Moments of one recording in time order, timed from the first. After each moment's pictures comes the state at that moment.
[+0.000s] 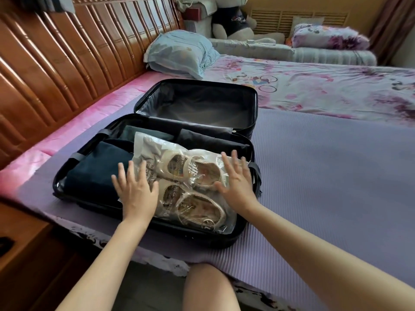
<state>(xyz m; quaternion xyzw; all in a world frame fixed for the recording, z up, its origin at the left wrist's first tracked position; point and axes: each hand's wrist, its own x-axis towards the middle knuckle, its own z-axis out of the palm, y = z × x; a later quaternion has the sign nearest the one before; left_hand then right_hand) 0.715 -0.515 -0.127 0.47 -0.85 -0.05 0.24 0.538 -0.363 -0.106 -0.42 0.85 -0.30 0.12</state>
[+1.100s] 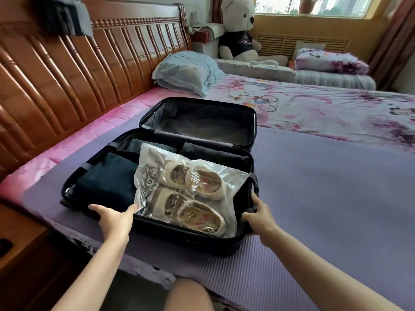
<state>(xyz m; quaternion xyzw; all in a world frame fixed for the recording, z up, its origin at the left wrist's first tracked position) 0.733 -0.482 -0.097 0.67 -0.50 -0.43 0.34 0.502 -0.297 -0.114 -0.18 0.77 -0.51 0.33</state>
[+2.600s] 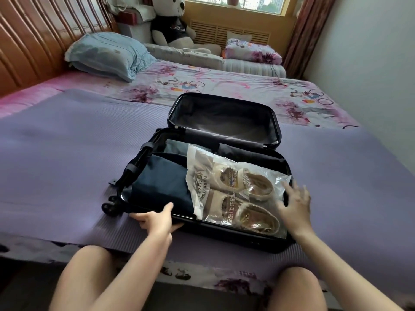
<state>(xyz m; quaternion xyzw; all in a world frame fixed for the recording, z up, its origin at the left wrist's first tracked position) 0.559 -0.203 -0.125 0.56 -0.36 -0.70 0.27 0.384 0.036 -0.098 -0.16 0.94 -0.30 -0.02</state>
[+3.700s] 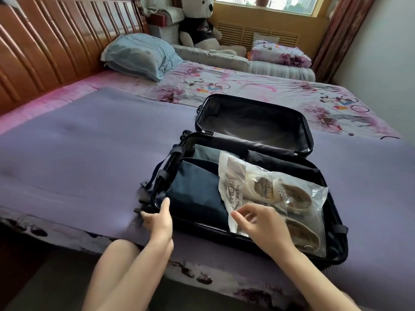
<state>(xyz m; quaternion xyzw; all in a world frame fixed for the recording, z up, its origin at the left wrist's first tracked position) 0.605 -0.246 -0.122 0.60 -0.42 -0.62 0.28 0.490 -0.063 -0.059 -0.39 0.88 -0.26 0.06</state>
